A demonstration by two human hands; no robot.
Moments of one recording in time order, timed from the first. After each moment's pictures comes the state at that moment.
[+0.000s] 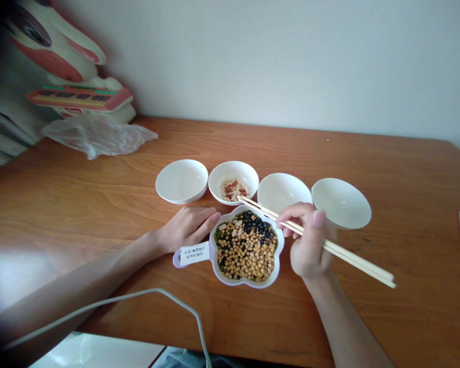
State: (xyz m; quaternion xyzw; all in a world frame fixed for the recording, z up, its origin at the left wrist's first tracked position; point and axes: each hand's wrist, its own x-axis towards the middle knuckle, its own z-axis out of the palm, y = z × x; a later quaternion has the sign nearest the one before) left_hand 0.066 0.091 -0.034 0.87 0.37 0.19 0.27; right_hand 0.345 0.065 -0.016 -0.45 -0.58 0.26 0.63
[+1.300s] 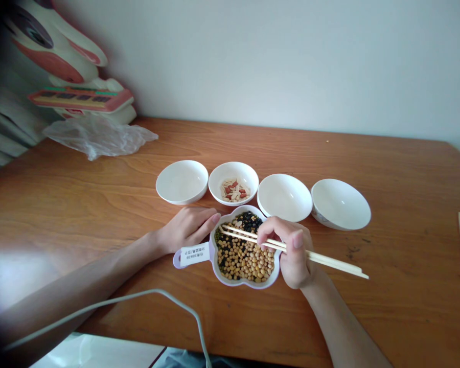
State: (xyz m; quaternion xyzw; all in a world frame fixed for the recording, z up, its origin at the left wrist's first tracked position) left_hand 0.067 0.091 -0.034 0.87 0.38 0.20 0.26; right_hand 0.350 0.055 -0.022 -0.37 -0.70 0.42 0.44
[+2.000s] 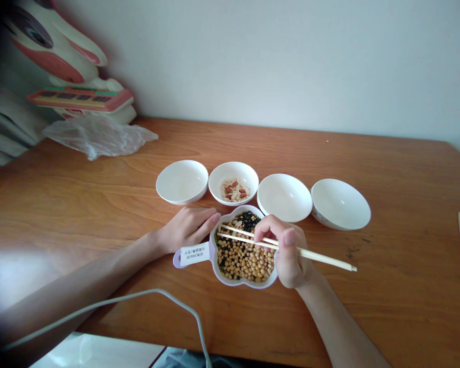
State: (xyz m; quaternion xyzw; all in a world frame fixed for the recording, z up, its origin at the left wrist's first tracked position) left_hand 0.067 0.091 -0.034 0.86 0.38 0.20 0.27; right_hand 0.345 0.054 -0.031 -0.38 -0.68 0.44 0.45
